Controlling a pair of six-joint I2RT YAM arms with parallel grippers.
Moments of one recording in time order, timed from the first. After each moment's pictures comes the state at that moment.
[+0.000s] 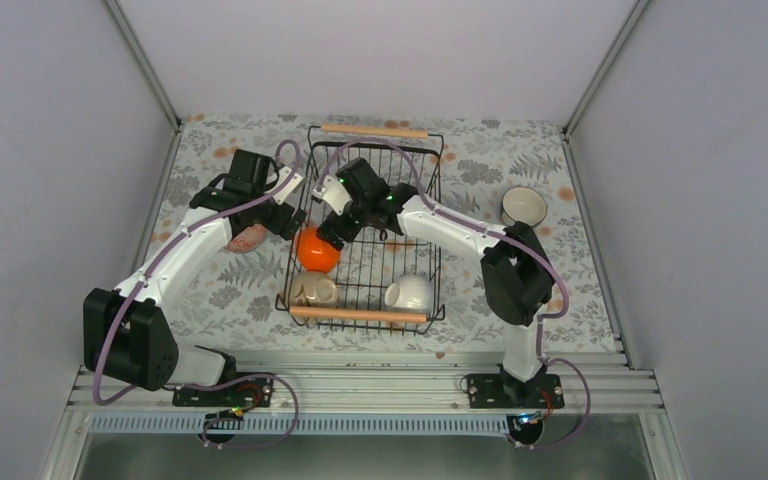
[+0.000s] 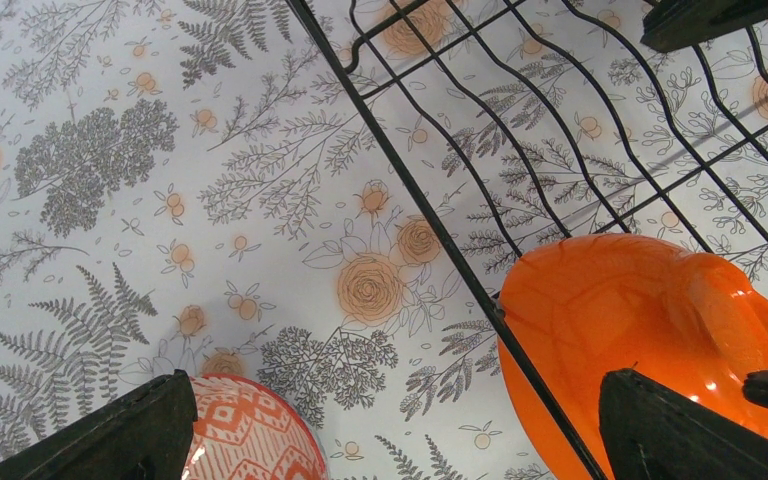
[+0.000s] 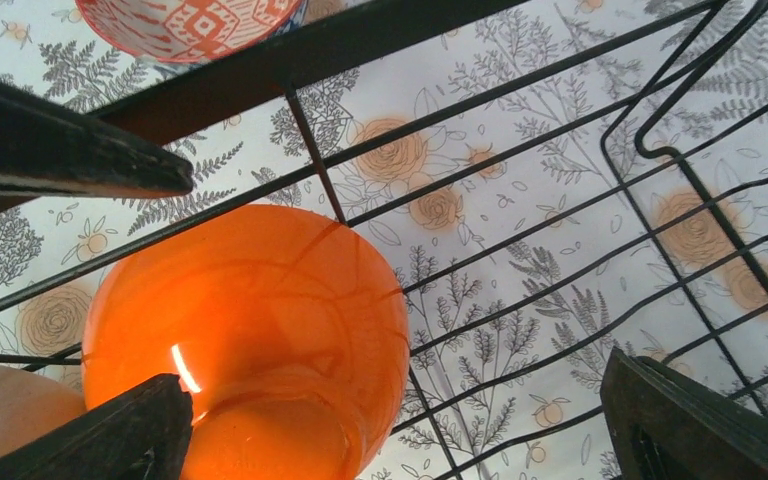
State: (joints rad) left arm -0.28 1.37 1.11 -0.66 0.06 0.33; right arm 0.82 1.93 1.55 -0.47 -0.16 -0.20
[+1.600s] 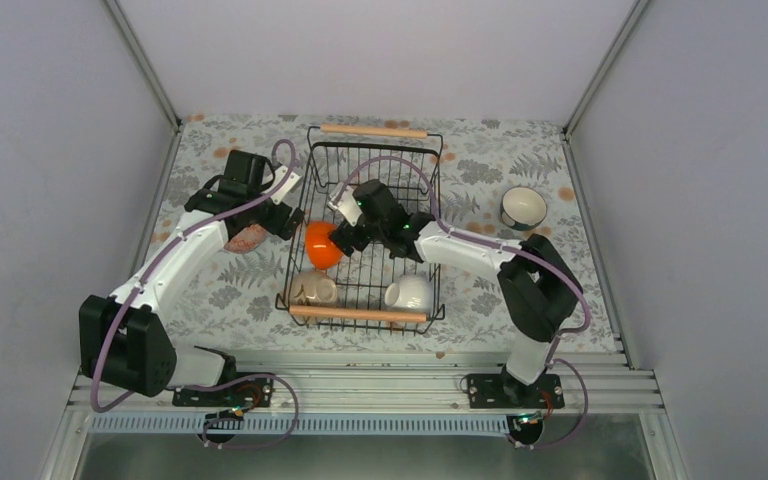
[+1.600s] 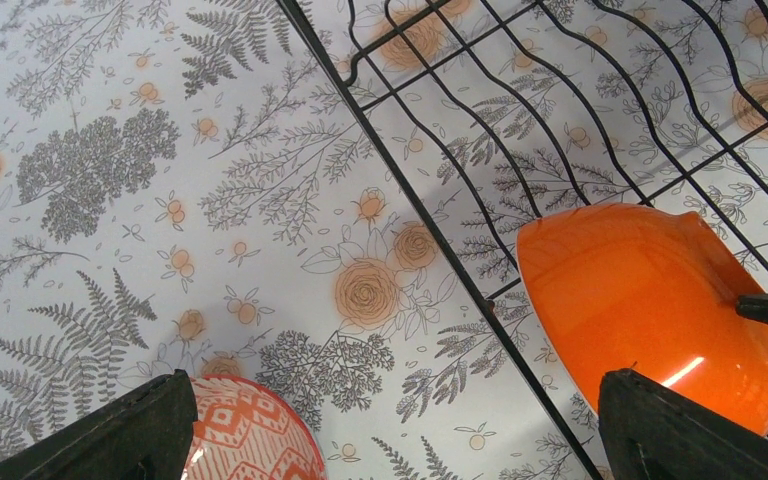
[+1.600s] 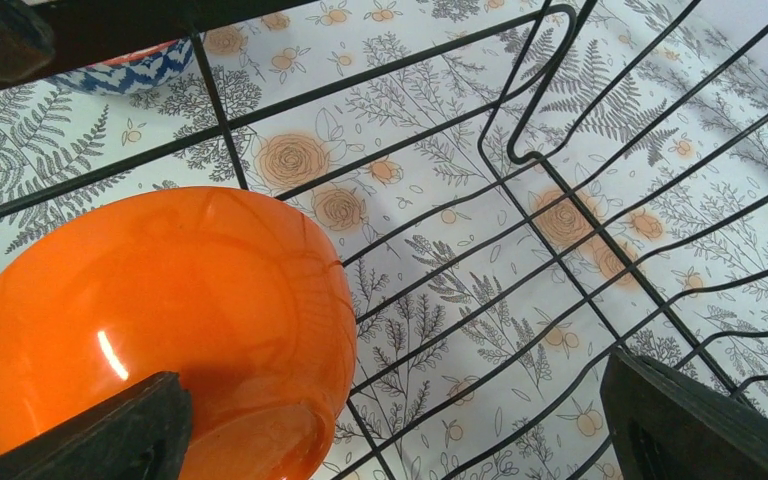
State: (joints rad) left arm -0.27 1.34 1.10 -0.65 0.09 0.33; right arm 0.83 1.79 1.22 -0.13 0.04 -0.21
